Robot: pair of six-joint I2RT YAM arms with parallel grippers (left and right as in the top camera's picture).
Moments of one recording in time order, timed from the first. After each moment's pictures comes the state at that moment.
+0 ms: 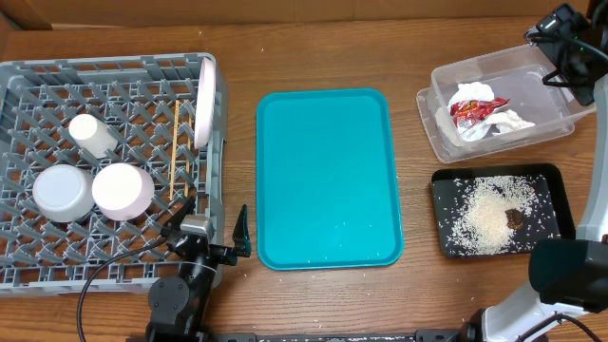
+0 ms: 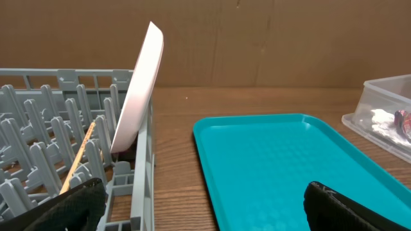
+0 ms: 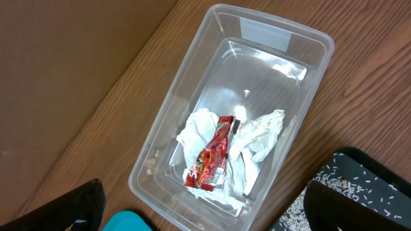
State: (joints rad) left arm -0.13 0.02 0.01 -0.07 0.06 -0.10; right arm -0.19 1.84 2.11 -1.24 0.14 0.69
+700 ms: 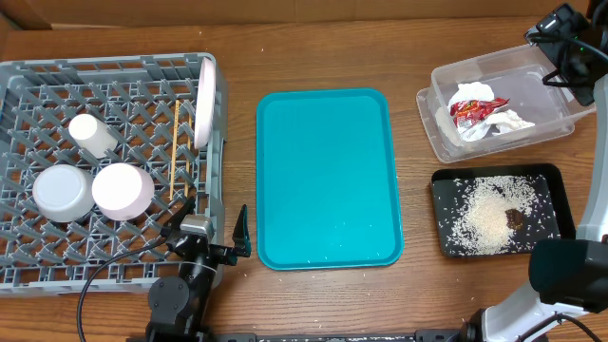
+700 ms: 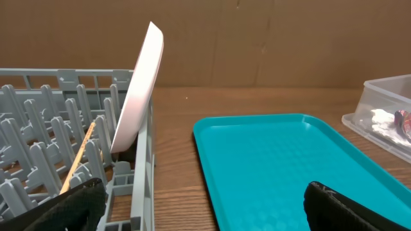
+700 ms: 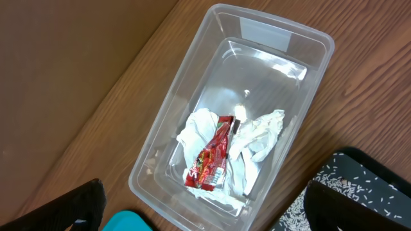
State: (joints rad) left arm -0.13 0.02 0.01 -0.07 0.06 -0.10; right arm -0.19 1.84 2.11 -1.24 0.14 0.69
